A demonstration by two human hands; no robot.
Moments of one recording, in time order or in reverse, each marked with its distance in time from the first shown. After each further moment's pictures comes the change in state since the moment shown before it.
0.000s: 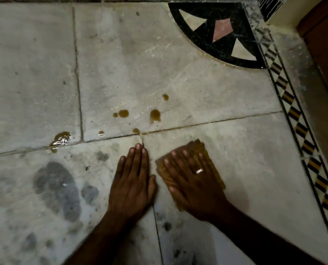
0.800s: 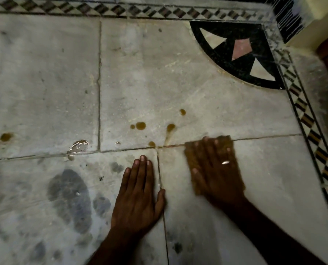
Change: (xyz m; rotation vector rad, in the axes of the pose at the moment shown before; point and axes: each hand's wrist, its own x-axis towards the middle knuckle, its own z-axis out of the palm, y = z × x) left_hand -0.001 -0.008 -0.002 -0.043 0.041 -0.089; right_hand 0.047 0.043 0.004 -0.102 0.028 0.123
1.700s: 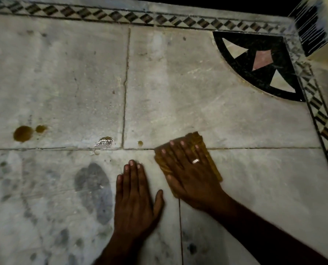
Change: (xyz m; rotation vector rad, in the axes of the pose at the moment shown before) left_hand -0.027 -0.029 -0.004 0.008 0.092 -0.249; right_hand 0.049 -0.083 -0.010 0.147 -0.002 -0.237
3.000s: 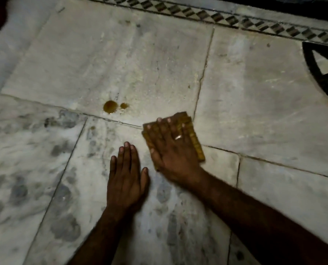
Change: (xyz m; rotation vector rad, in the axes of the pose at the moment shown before) left_hand -0.023 -0.147 -0.035 0.097 0.016 -0.291; right_hand 0.127 -0.163 0.017 0.136 0.034 -0.201
